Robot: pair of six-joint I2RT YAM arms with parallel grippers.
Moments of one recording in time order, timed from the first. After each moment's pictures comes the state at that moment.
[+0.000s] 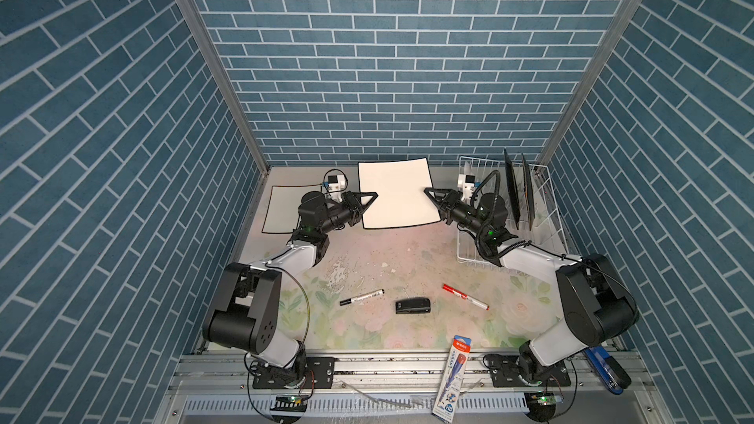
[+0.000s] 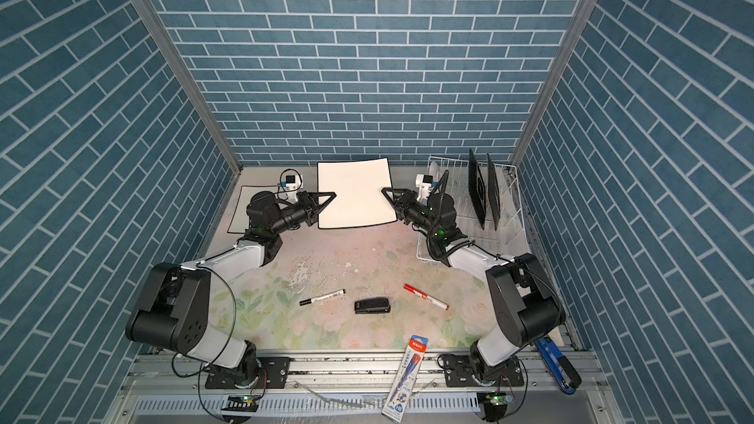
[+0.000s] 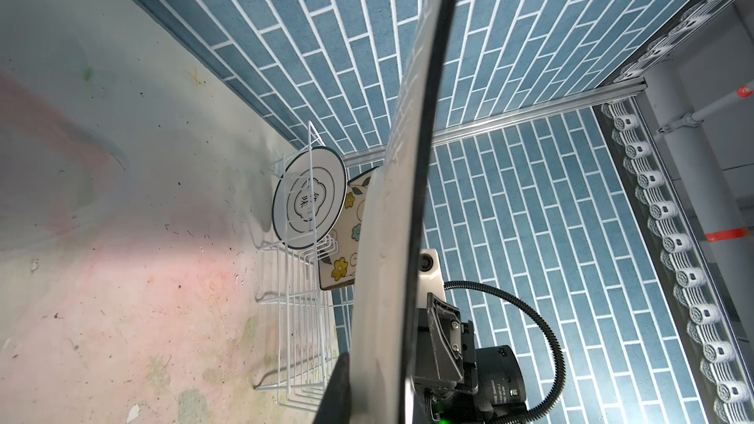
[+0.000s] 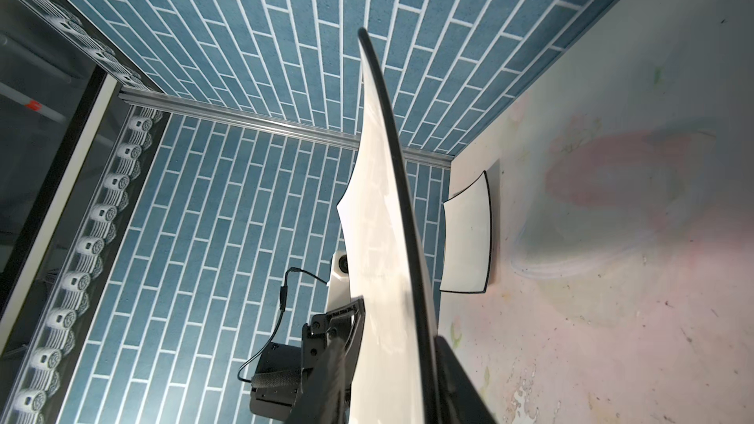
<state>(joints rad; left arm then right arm) -0.23 1.53 0.79 0.72 0.73 -1.29 0.47 1.57 0.84 0.78 -0.52 1.38</state>
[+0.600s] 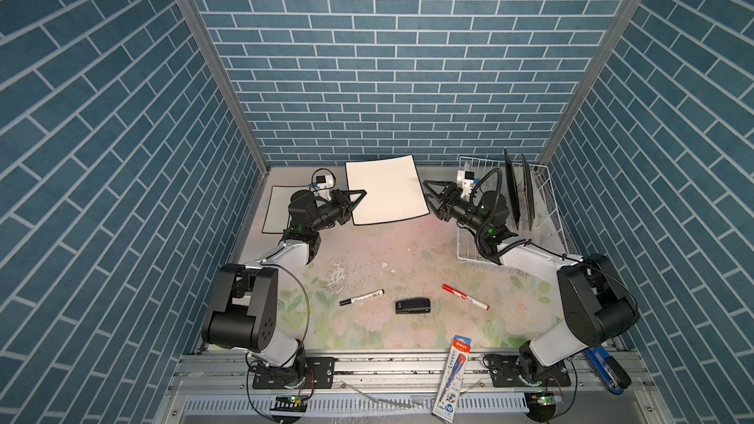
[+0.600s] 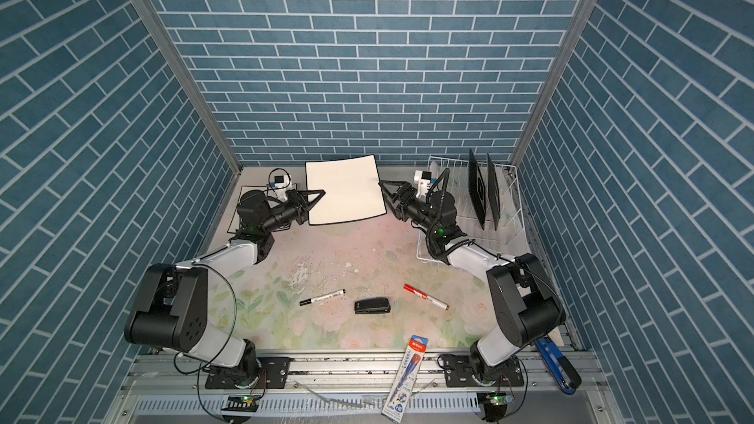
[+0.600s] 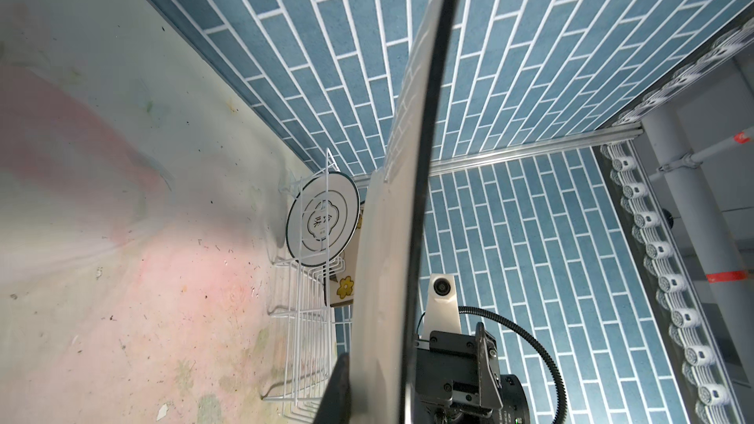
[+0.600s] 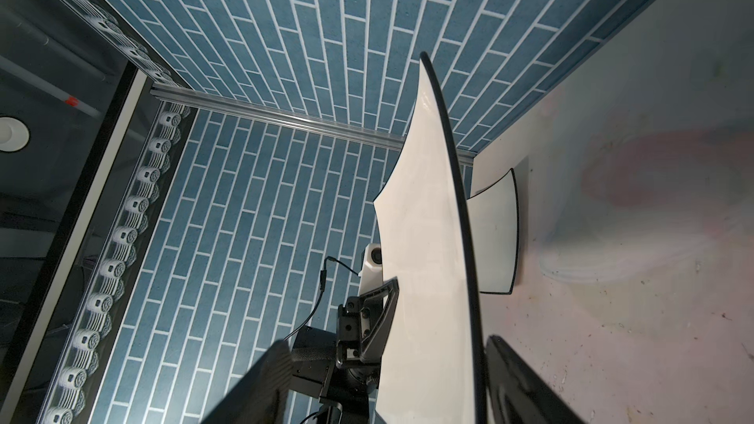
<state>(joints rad) -0.12 1.53 0.79 0.70 0.75 -1.34 0.48 1.57 0.87 0.80 -0.53 1.40</state>
